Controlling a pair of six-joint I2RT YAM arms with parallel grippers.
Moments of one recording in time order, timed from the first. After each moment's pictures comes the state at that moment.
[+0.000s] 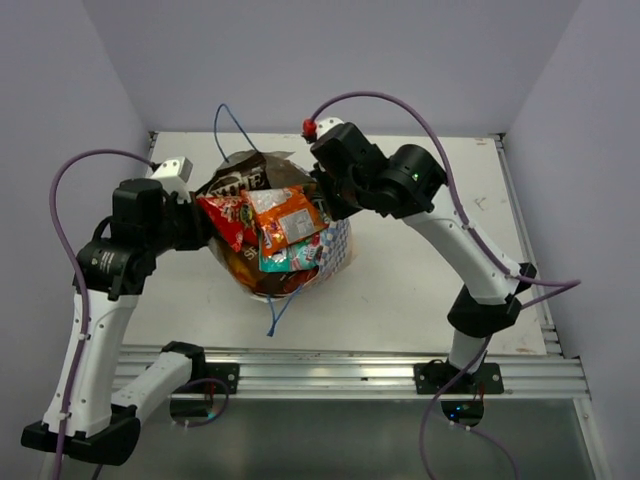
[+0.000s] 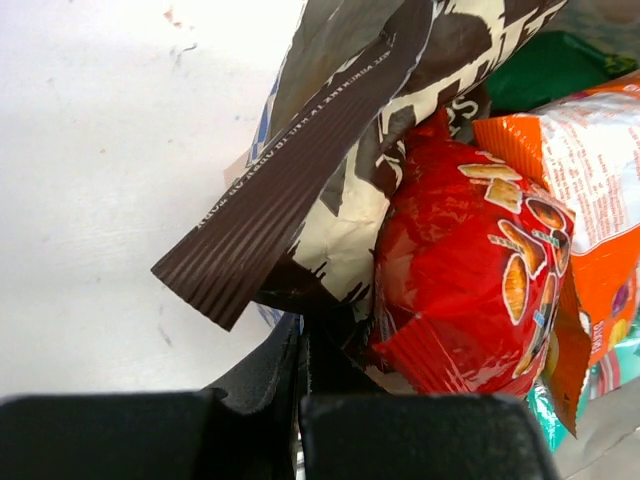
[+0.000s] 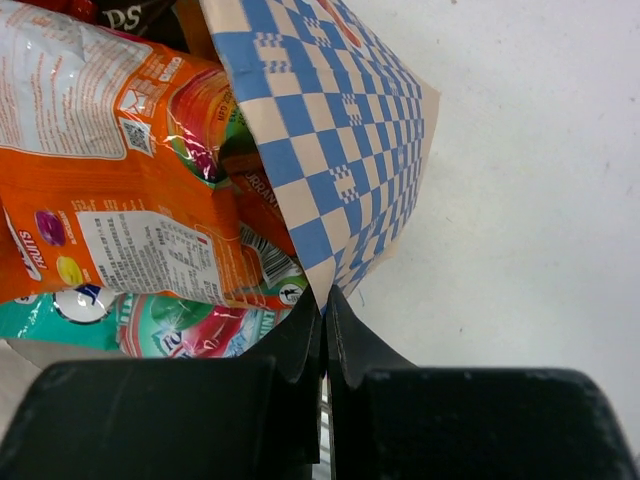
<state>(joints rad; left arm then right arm) -0.19 0.92 1.34 -1.04 0.12 -0.29 0.98 1.84 2.47 -1.46 0.35 0.33</state>
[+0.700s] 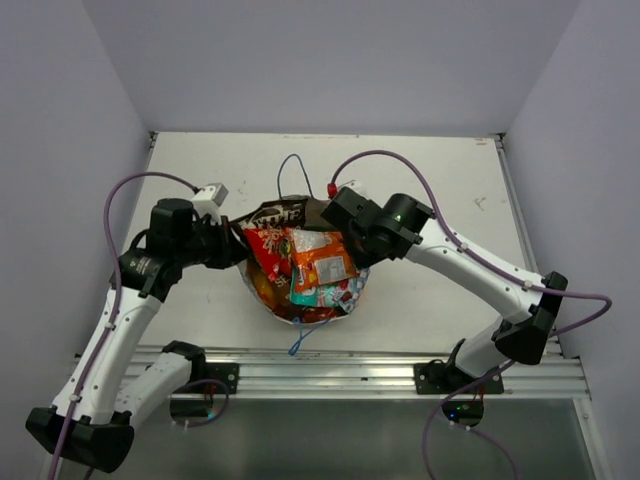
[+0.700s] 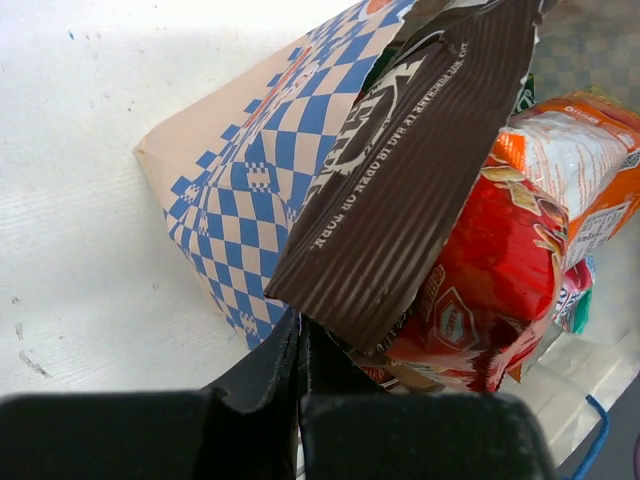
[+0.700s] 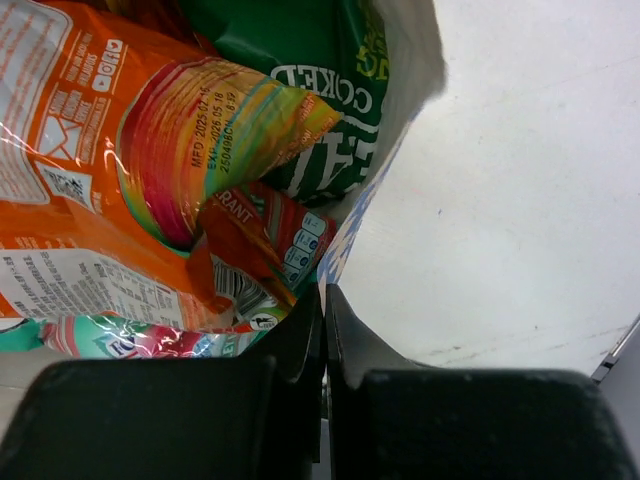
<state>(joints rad) -0.26 0.86 0.98 -0.81 0.36 -0.33 0.98 1.53 1.64 -1.31 0.40 0.48</state>
